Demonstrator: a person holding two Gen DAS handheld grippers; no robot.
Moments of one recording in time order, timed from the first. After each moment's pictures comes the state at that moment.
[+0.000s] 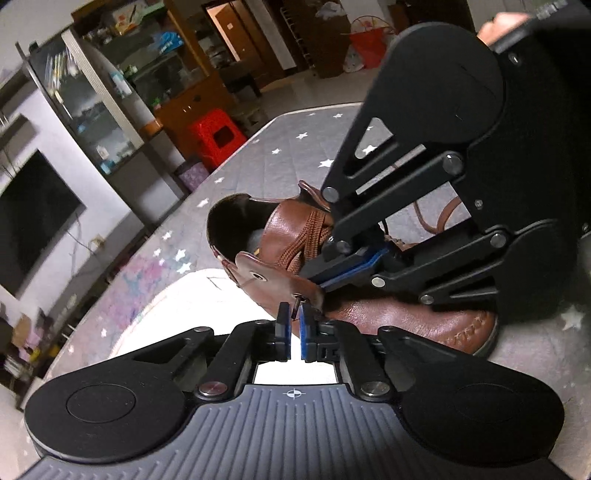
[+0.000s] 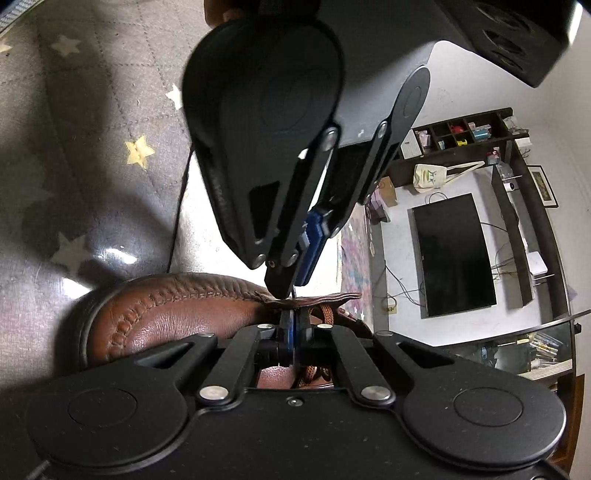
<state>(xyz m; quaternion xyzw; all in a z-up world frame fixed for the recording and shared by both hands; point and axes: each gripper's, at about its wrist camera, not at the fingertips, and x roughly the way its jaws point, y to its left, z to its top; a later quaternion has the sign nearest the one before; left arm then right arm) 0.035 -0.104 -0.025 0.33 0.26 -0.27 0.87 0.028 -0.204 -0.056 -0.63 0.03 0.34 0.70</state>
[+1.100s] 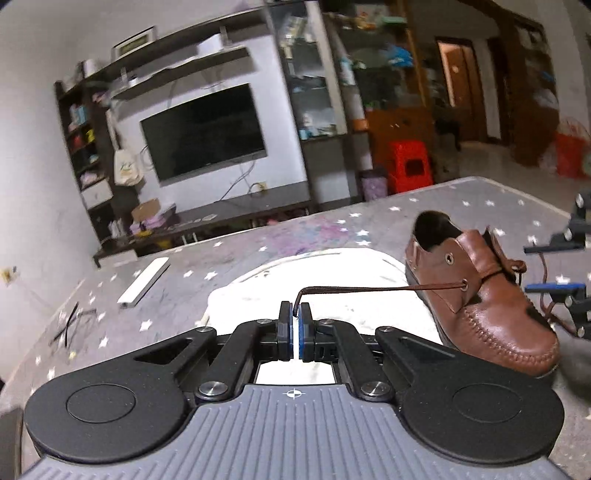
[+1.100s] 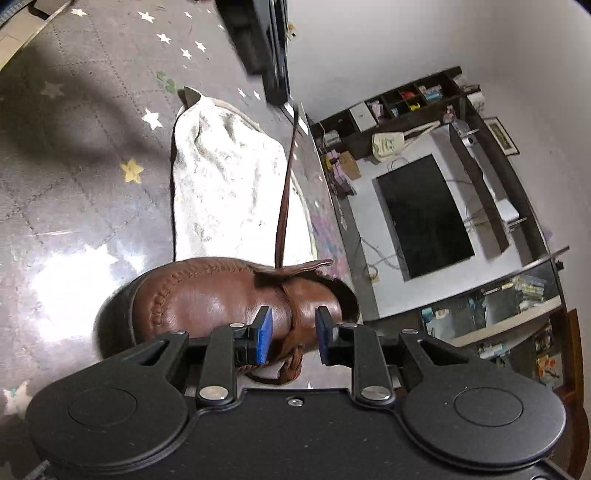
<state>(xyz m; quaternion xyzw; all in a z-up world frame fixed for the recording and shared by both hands) -0.038 -0.014 0.020 0.11 0.22 0.02 0.97 -0.013 -0.239 -0.041 -0.56 0.06 0.28 0.77</state>
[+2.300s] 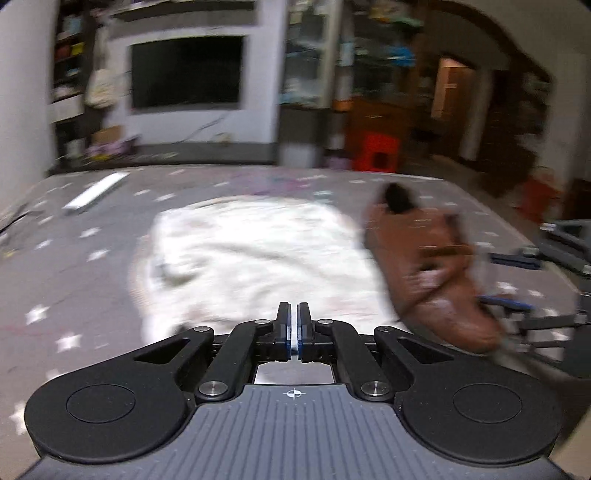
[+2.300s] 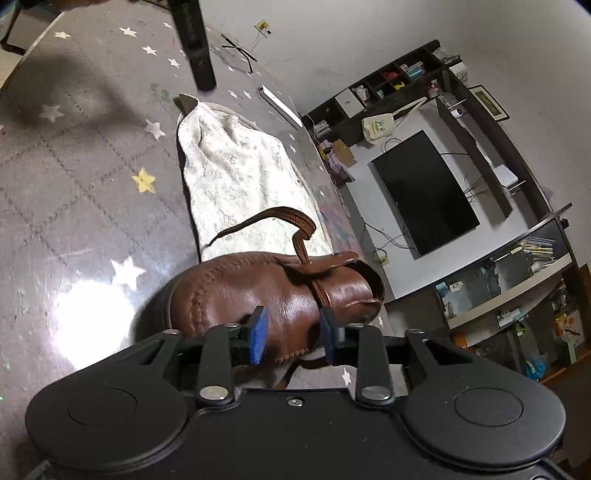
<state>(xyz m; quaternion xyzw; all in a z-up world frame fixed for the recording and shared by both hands) -0.064 -0.011 0.003 -0.01 0.28 -0.10 0.96 -0.022 -0.241 -0.050 -0.52 0.08 0.29 0.80</state>
